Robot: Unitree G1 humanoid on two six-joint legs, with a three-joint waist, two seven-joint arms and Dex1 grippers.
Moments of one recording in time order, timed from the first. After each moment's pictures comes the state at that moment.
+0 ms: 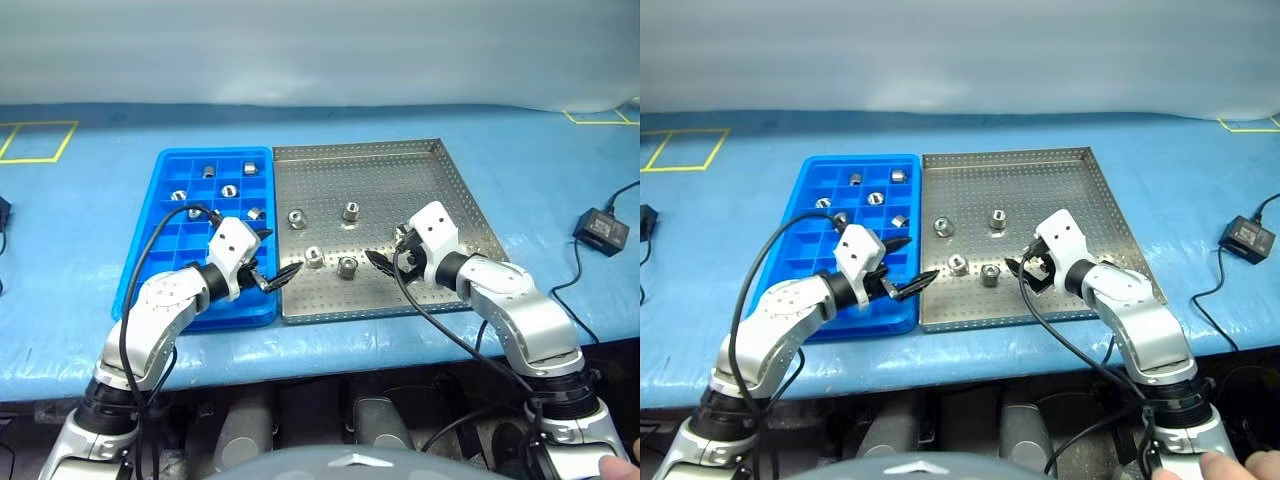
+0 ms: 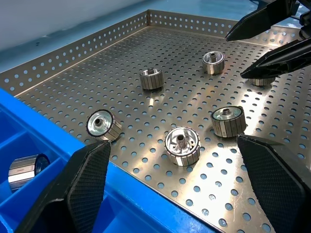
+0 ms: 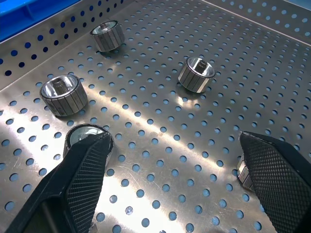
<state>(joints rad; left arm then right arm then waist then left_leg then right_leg) -0.16 0.51 -0.13 -0.39 -0.32 0.54 -0.59 -0.23 -0.53 0.06 -0.39 0.24 0.81 0.50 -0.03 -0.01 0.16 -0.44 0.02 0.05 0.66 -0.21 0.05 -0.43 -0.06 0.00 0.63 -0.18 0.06</state>
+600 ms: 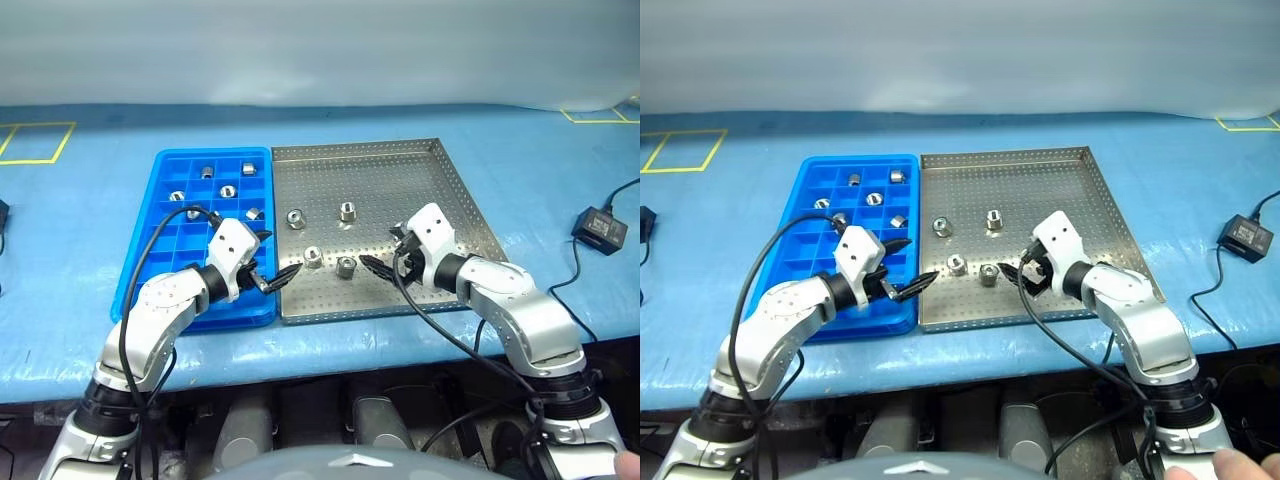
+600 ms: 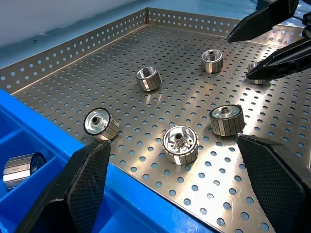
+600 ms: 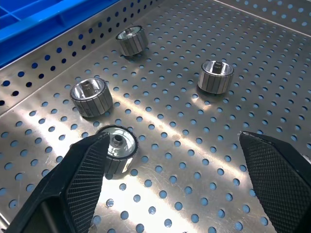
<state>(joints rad) -0.15 0.51 -0.13 -0.39 -0.32 0.54 -0.59 -0.23 -0.54 0.06 -0.41 0.29 0.81 0.57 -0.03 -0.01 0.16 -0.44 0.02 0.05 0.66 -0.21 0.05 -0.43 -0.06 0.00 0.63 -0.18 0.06</state>
